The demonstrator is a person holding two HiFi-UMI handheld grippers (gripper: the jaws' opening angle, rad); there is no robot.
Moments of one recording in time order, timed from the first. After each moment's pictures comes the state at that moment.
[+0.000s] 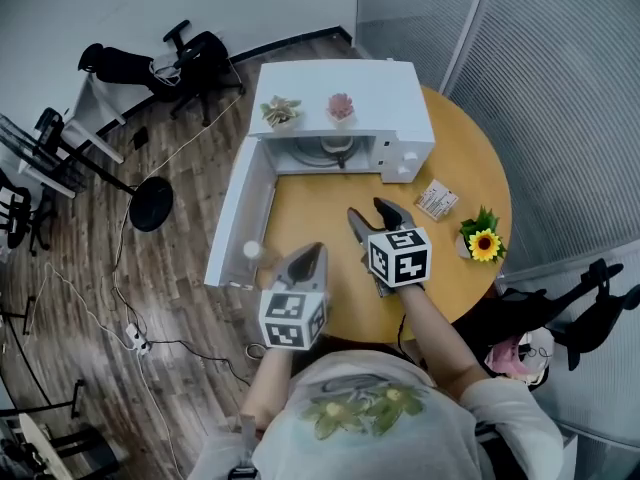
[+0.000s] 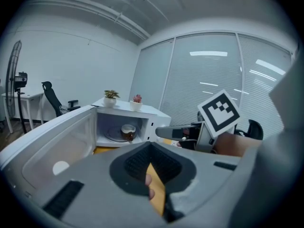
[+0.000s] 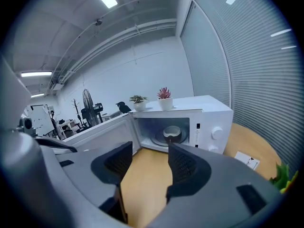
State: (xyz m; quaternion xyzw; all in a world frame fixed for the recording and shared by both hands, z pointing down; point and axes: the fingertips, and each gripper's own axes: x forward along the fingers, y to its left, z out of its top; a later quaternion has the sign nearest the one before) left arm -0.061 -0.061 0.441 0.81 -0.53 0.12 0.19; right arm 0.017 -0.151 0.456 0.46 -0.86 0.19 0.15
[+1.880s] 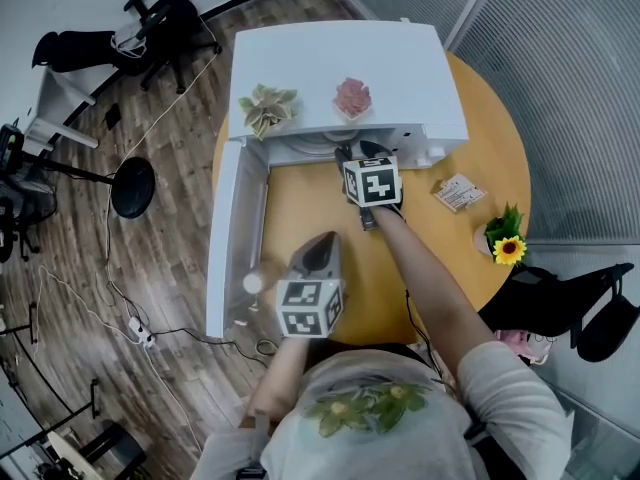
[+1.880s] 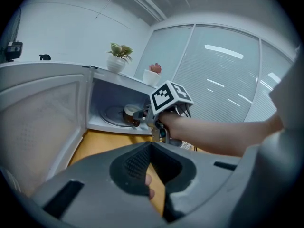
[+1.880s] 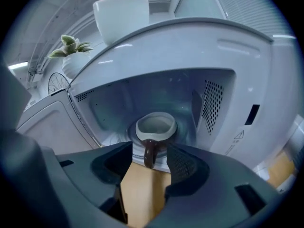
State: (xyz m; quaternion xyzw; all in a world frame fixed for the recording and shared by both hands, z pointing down) left arm -0.065 -0.151 0.536 0.80 -0.50 0.14 0.30; right arm -0.027 -0.345 0.586 0.50 -0.80 0.24 0.24
